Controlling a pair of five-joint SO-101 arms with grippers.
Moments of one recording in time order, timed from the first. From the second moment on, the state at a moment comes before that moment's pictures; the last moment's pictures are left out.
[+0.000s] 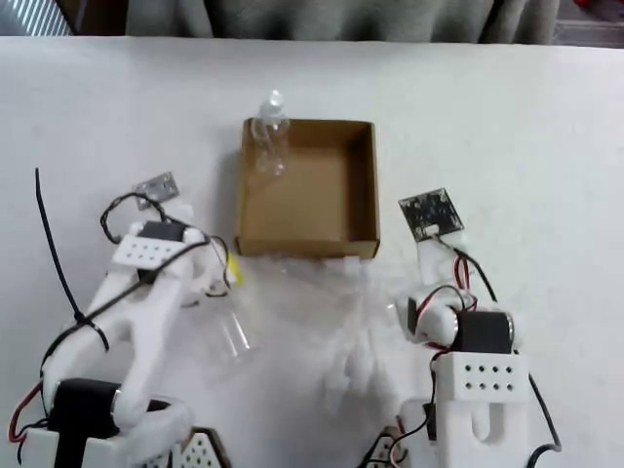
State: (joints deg) left arm 1.2 -13.4 47.8 62.0 36.8; right arm -1.7 -60.8 59.0 74.1 19.8
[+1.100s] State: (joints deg) left arm 1.7 -13.4 49.8 58.5 36.8; right arm -1.7 -60.8 59.0 74.1 19.8
